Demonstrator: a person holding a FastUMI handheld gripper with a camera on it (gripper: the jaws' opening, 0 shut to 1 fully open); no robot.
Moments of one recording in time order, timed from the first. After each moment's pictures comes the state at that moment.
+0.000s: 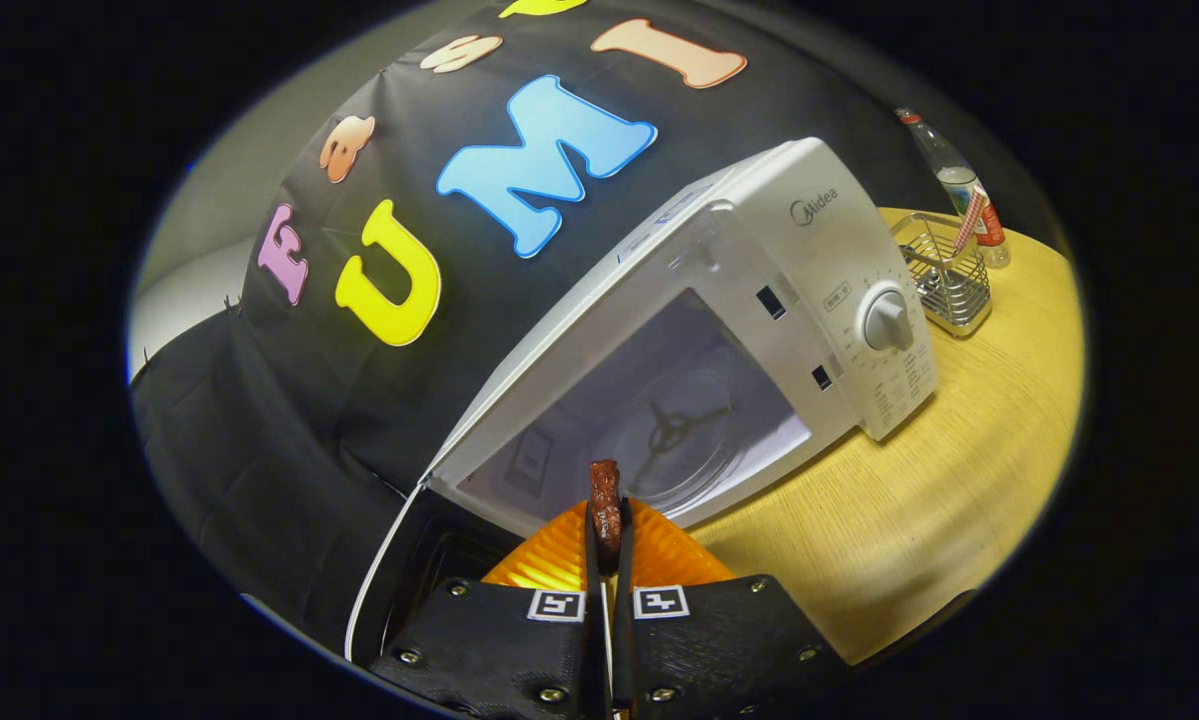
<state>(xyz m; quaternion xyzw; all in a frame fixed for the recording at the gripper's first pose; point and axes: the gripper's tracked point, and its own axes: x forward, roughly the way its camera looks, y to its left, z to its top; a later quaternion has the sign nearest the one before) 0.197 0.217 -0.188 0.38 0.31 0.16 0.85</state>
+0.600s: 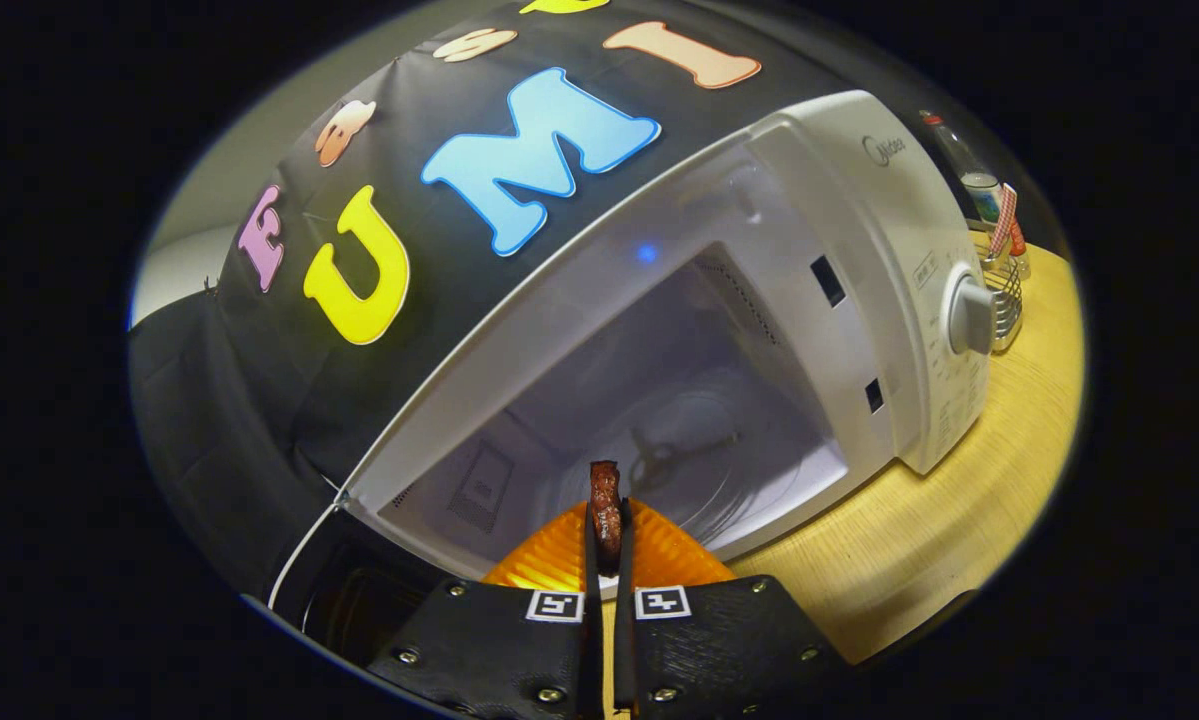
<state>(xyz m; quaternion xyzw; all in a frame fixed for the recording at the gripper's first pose) 0.248 0.245 -0.237 0.35 0.29 0.13 0.88</state>
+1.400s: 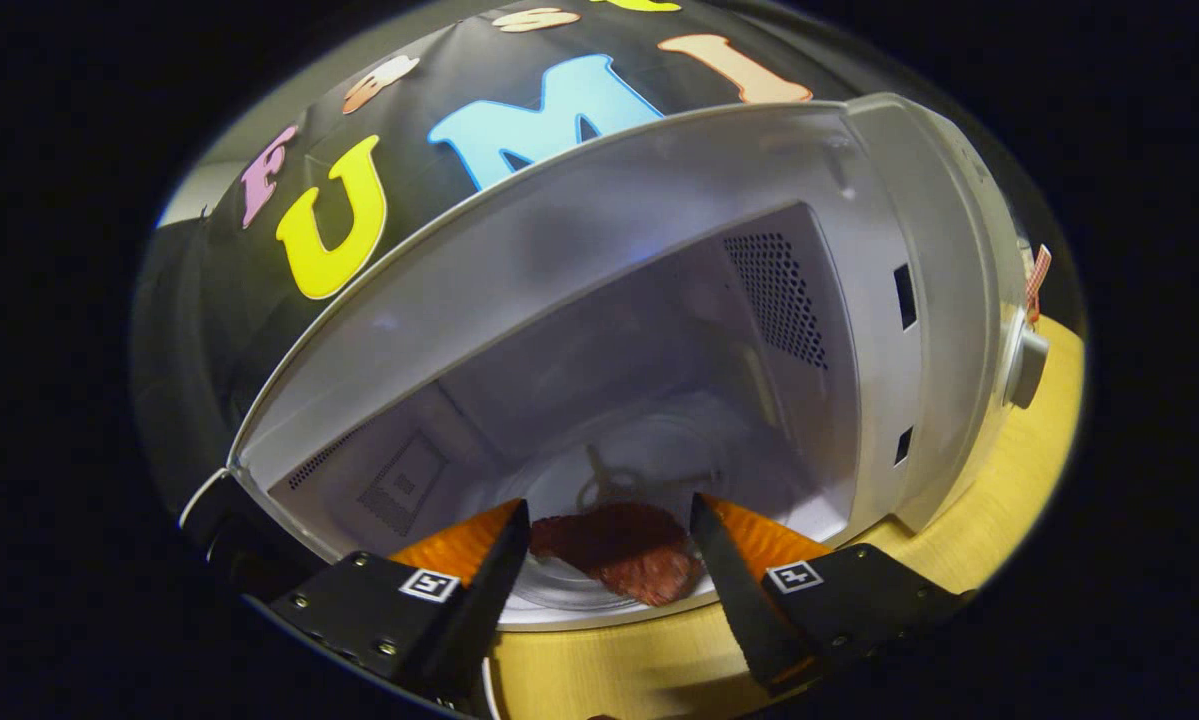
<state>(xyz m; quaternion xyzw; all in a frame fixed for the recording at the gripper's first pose) 0.286 0.236 -0.259 0.21 0.26 0.08 0.94</state>
